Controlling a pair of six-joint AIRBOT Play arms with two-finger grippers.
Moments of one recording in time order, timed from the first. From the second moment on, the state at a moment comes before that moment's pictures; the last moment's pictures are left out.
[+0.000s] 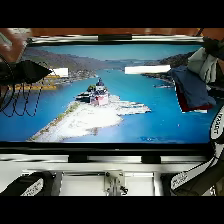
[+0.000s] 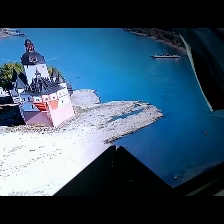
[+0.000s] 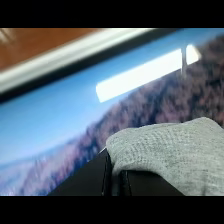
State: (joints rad) left arm -0.03 -1.00 1.42 0.90 -1.19 -1.43; right arm -0.33 -1.87 2.02 1.90 -0.52 -1.66
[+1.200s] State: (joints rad) left arm -0.03 -1.00 1.42 0.90 -1.19 -1.43; right arm -0.35 -1.68 2.01 1.40 -1.15 -1.50
